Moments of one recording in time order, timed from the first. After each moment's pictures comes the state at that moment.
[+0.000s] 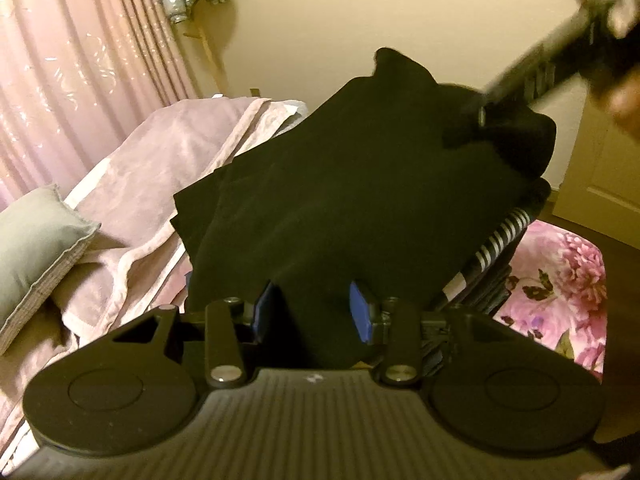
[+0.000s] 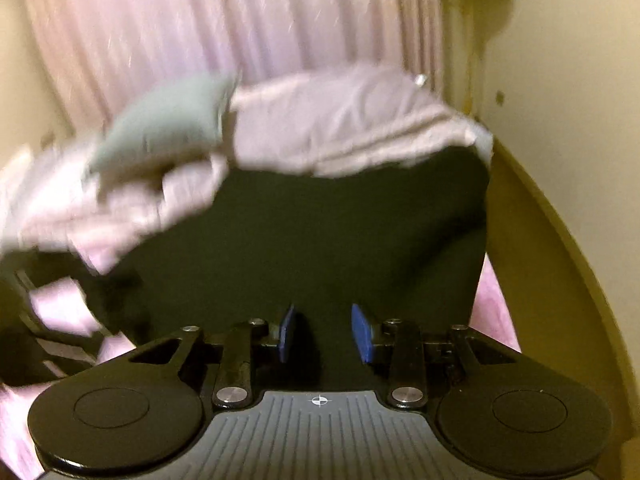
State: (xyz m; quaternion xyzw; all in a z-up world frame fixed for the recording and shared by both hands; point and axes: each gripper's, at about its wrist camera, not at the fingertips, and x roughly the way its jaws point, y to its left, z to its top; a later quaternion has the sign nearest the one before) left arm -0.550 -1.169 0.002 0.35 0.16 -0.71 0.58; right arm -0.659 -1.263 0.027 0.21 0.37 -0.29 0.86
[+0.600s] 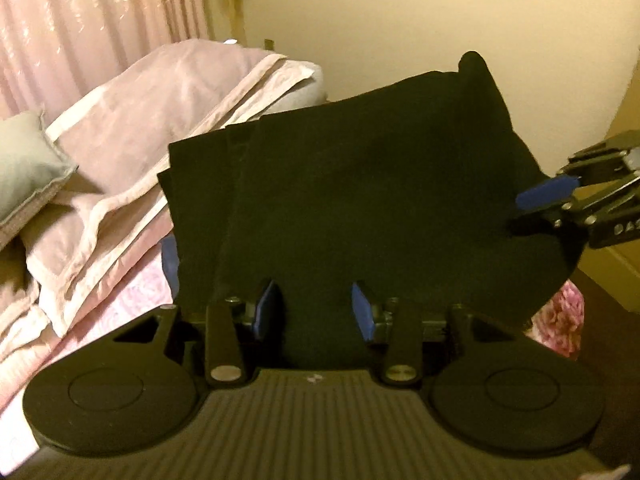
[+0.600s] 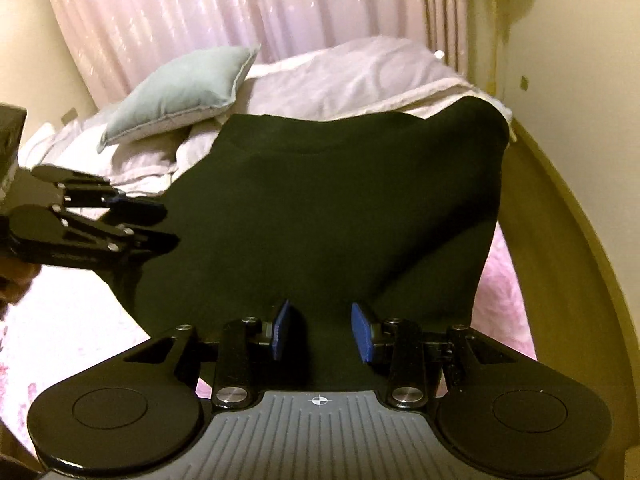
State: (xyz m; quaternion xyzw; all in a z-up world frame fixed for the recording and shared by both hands) left arm -0.525 -1.232 -0.003 0.33 0.28 -0.69 0.58; right arm -0.701 -1.271 0.008 0.23 0.39 -0.24 0.86
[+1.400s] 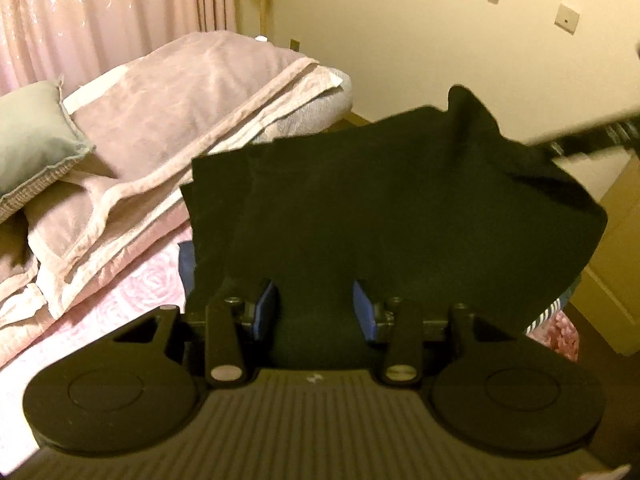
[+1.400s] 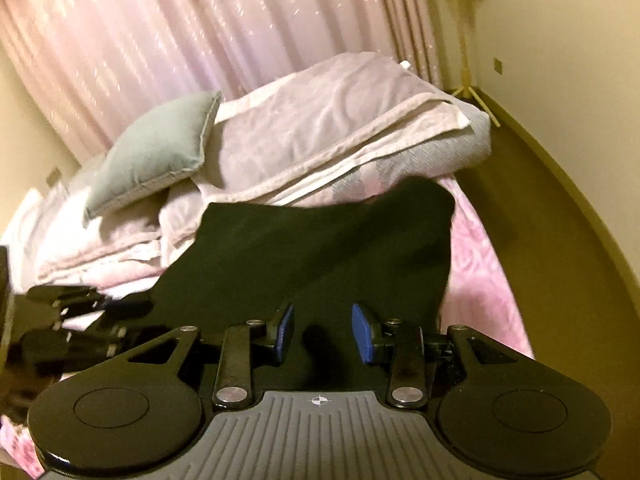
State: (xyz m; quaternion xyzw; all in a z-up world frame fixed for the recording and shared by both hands) left arm -0.496 -1.235 0.007 0.28 0.30 -0.68 0.60; right arm -0.693 -1.332 0.048 0.30 0.34 -0.28 0.85
